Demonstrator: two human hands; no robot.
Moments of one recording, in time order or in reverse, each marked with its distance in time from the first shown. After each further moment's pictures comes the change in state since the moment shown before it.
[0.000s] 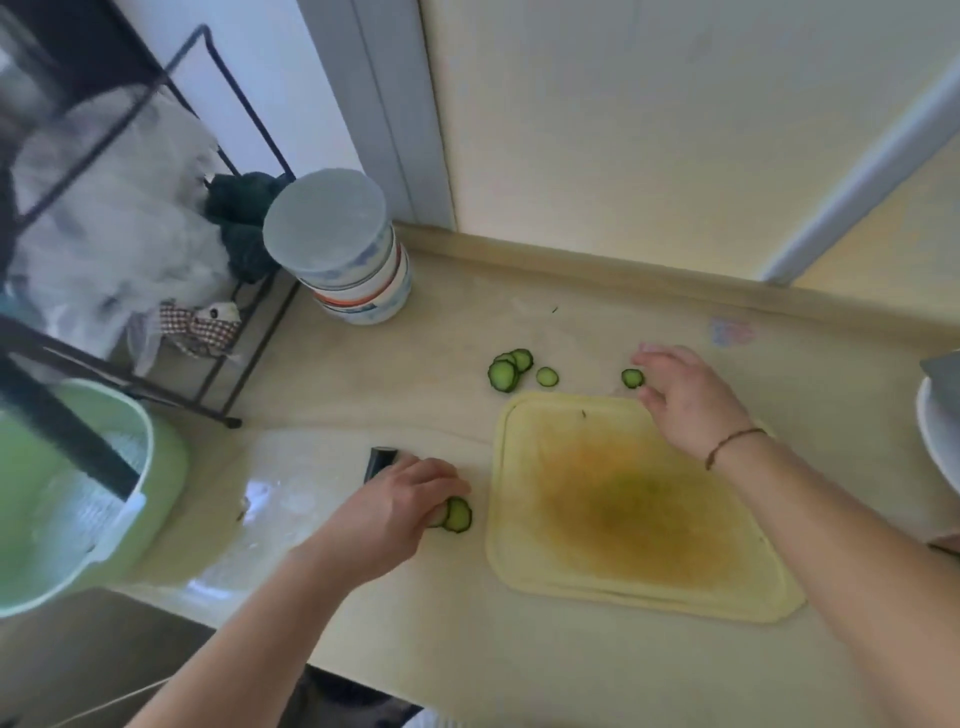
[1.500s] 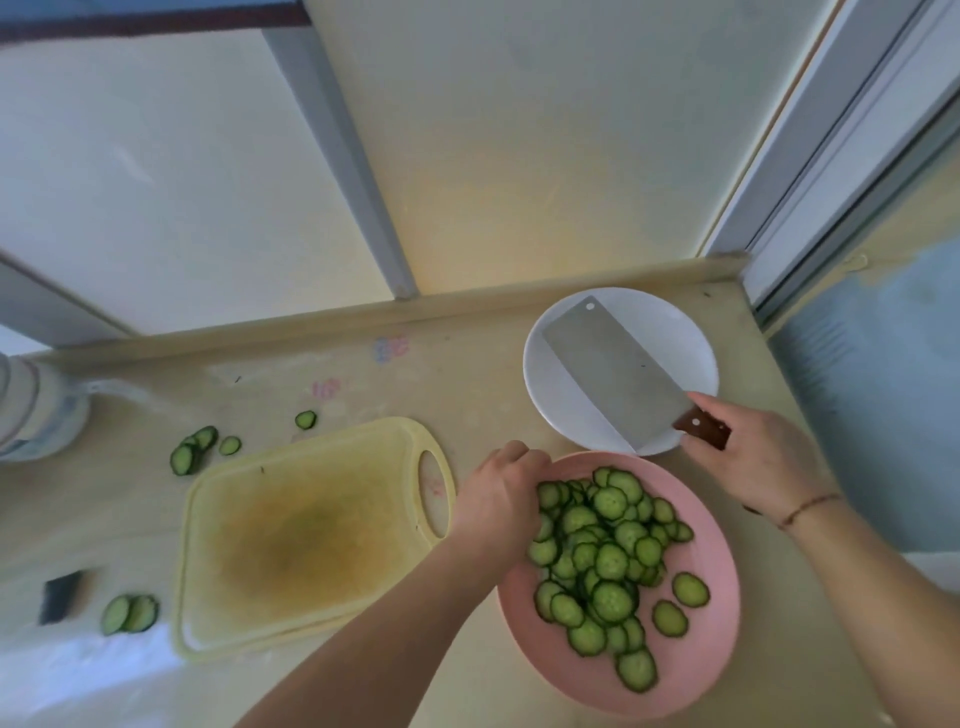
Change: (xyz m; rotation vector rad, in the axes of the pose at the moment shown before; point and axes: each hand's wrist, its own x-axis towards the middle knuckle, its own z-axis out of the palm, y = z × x) left_hand 0.236 0.356 0.176 -0.046 0.047 -0.015; right_hand -0.221 0.302 -0.161 0.070 0.184 0.502
